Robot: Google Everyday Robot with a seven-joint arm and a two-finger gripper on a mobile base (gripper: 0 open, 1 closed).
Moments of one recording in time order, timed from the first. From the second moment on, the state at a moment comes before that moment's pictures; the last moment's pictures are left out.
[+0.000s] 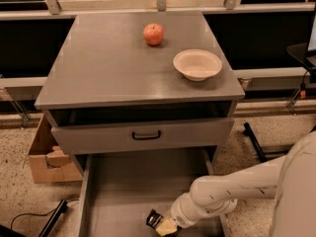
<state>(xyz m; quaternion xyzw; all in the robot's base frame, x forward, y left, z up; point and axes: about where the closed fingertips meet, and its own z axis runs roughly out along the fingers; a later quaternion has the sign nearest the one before) 0.391 -0.040 0.415 -0.44 0.86 0.22 0.13</state>
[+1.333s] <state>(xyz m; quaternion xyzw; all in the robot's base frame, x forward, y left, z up) 0.389 -0.037 0.414 -0.45 0.86 0.22 0.13</state>
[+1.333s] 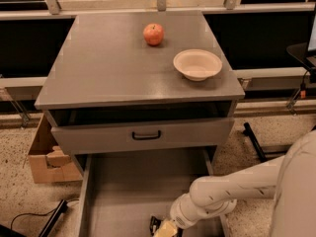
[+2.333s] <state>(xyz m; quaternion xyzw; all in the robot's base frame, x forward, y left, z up) 0.387 -0.033 0.474 -0.50 0.81 0.24 0.20</state>
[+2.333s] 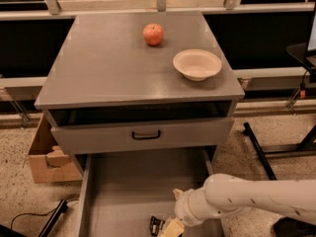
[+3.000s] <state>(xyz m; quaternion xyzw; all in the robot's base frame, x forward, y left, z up) 0.371 -0.090 0.597 -0.52 0.78 0.21 0.28</state>
